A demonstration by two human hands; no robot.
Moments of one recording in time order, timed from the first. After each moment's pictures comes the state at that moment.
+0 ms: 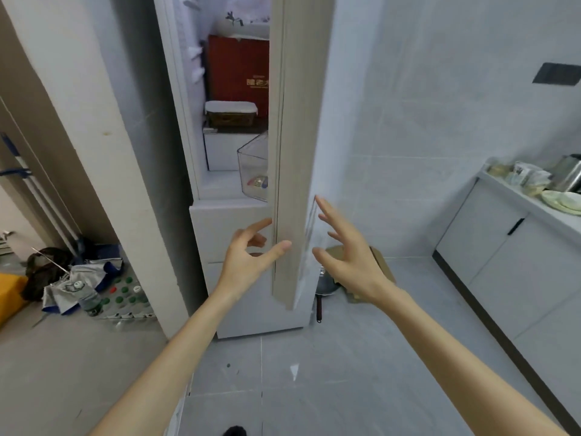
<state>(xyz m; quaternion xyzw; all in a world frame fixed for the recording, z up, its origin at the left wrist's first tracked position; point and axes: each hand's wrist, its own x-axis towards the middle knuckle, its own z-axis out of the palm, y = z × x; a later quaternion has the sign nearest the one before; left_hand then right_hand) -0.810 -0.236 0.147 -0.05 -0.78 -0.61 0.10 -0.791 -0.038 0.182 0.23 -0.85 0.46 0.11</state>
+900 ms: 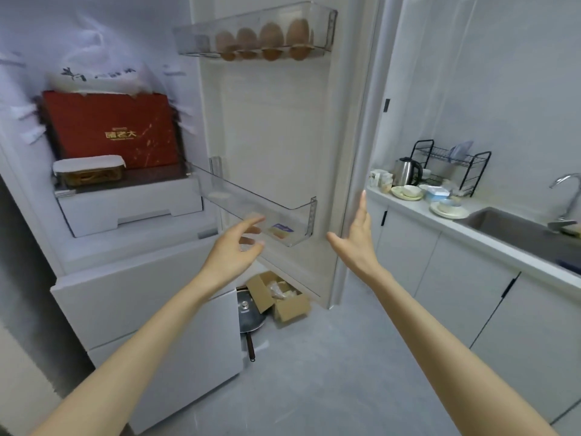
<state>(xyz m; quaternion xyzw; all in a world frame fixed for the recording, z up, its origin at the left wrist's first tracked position) -0.839 -0.087 0.220 -0.32 -0.81 -0.49 0.04 -0.758 0.141 0.220 -0.13 -0.84 0.42 0.30</state>
